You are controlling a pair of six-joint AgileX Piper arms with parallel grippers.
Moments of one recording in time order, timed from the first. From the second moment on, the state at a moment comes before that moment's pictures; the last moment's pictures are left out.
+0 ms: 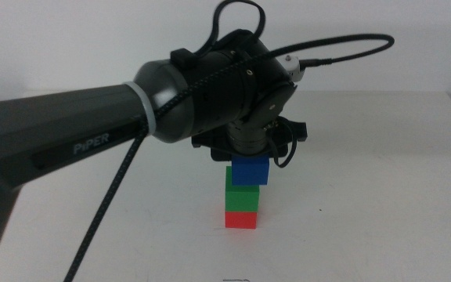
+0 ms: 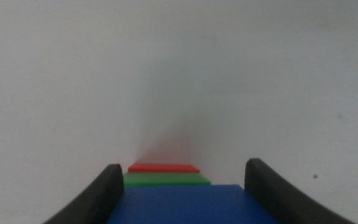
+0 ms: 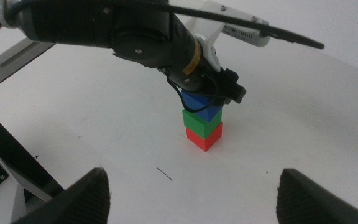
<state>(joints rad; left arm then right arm) -0.83 1.90 -1.61 0.35 0.95 -0.97 0.63 0.80 -1.35 0.12 1.21 -0.02</state>
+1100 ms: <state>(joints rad) -0.83 1.91 -1.61 0.39 0.99 -1.00 0.63 0.80 -1.35 0.12 1.21 -0.02</state>
